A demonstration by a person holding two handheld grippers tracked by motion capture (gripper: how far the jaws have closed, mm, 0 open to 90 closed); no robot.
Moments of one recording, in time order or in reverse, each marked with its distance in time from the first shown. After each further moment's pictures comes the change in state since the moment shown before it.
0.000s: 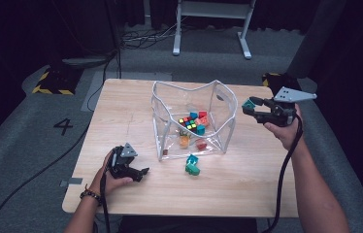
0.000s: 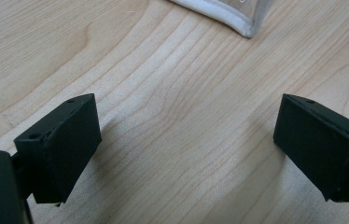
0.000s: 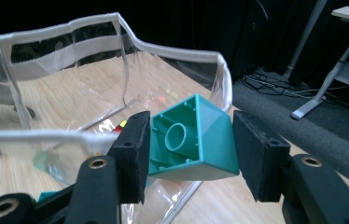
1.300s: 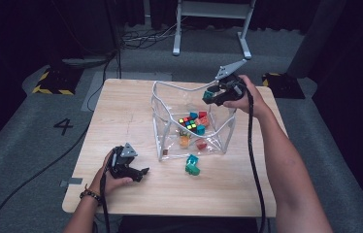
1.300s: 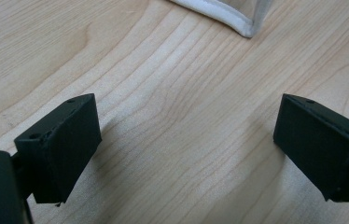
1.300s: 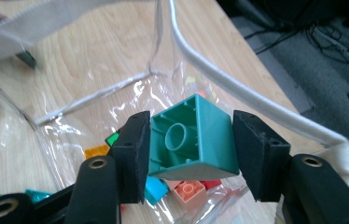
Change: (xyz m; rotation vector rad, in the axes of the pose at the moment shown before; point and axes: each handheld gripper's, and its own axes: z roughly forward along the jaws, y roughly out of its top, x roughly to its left) left arm 0.000 0.000 0.000 0.000 0.000 0.000; right arm 0.008 0.069 0.138 0.365 0.213 -0.221
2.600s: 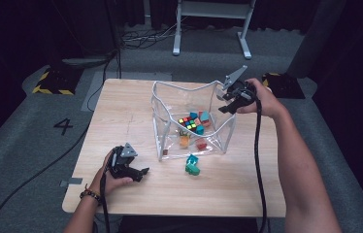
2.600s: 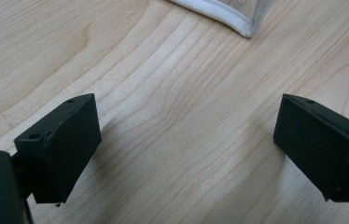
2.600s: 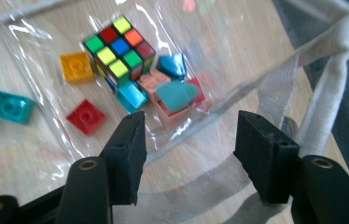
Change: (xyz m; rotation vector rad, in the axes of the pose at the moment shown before) left arm 0.000 0.000 0.000 -0.001 -0.003 -0.002; right arm -0.001 -0.025 -0.016 0.256 -0.046 -0.091
